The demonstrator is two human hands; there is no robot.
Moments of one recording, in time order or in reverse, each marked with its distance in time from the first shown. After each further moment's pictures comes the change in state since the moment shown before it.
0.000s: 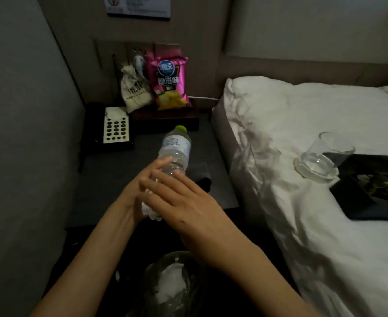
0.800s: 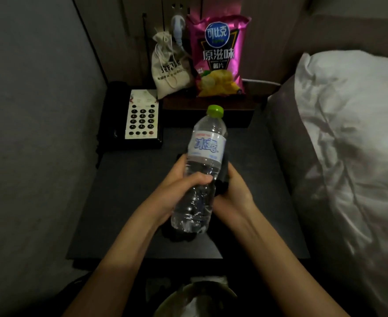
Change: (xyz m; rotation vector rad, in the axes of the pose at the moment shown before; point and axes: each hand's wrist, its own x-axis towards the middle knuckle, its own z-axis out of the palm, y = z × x) left_hand 0.126 -0.008 -0.073 0.286 0.043 0.216; right_hand 0.127 0.129 0.140 2.358 0.342 1.138
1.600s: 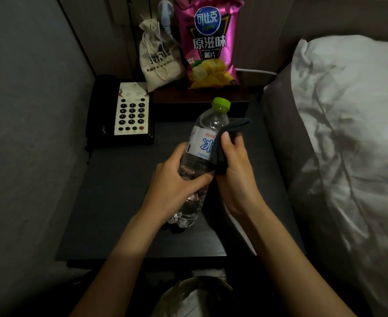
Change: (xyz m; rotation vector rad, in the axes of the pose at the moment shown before) left_hand 0.008 -0.010 0.006 0.537 0.171 0.320; right_hand 0.002 -0.022 -0.004 -0.474 -0.160 -0.576
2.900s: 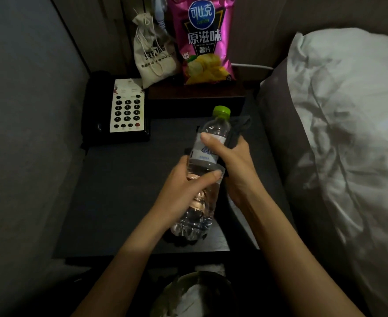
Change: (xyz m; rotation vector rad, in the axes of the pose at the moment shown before) left_hand -0.012 0.018 0.018 -0.279 -0.104 -0.312; right_hand -0.001 -0.021 -0.002 -0.207 0.120 0.097
